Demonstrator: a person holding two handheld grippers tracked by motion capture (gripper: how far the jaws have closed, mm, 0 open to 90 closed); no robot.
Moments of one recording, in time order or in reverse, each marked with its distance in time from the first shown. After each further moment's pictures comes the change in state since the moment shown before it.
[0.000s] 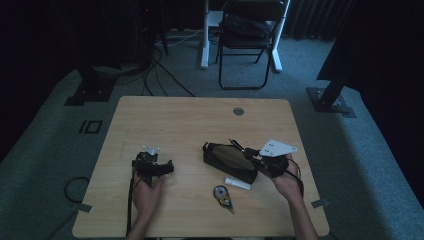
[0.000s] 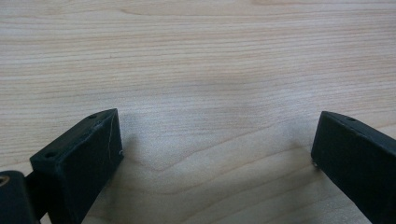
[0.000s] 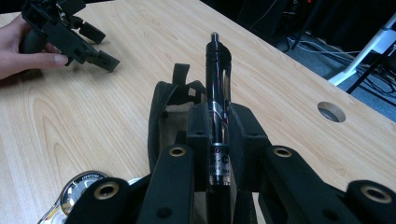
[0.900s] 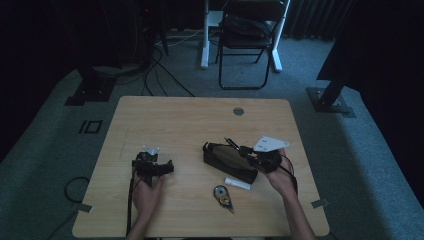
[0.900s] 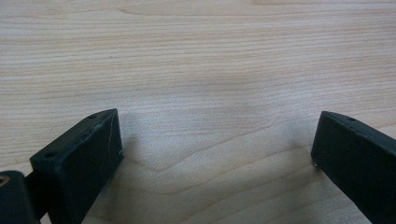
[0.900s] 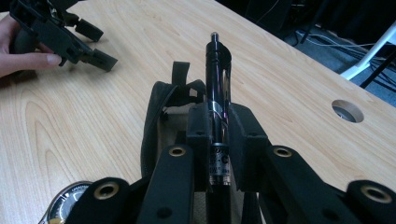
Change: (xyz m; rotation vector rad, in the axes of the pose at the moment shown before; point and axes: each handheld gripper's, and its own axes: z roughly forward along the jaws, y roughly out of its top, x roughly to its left) left arm 0.000 0.000 0.000 0.000 0.000 0.001; right arm -0.006 0.000 0.024 0.021 0.030 0.020
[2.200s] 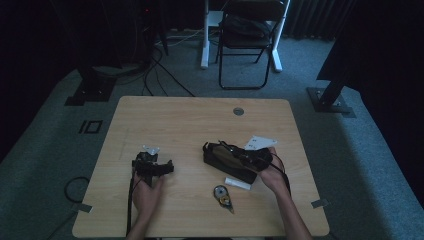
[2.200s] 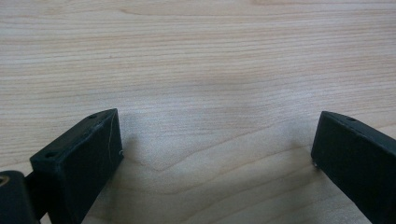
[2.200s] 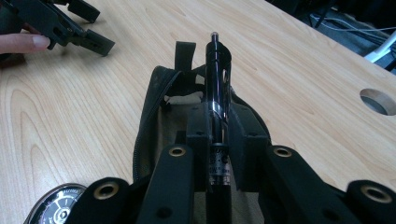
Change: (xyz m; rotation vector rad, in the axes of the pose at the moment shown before) left arm 0.000 0.000 0.000 0.000 0.000 0.000; right arm -0.001 -0.007 0.034 0.061 0.035 0.006
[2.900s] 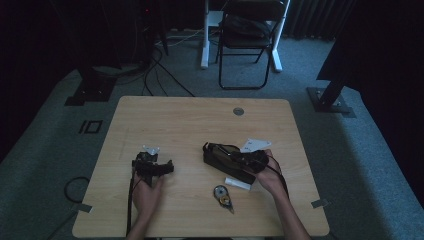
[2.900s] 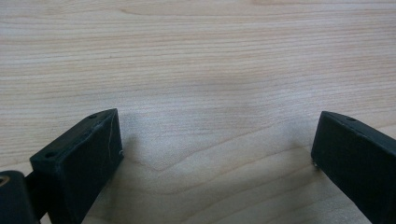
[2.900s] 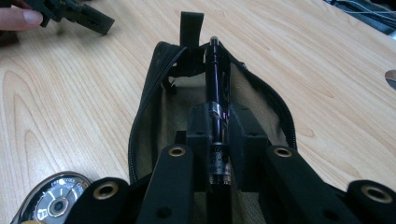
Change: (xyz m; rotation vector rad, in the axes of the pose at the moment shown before) left arm 0.000 0.000 0.000 0.000 0.000 0.000; right arm 0.003 -0.009 0.014 0.056 0.018 0.002
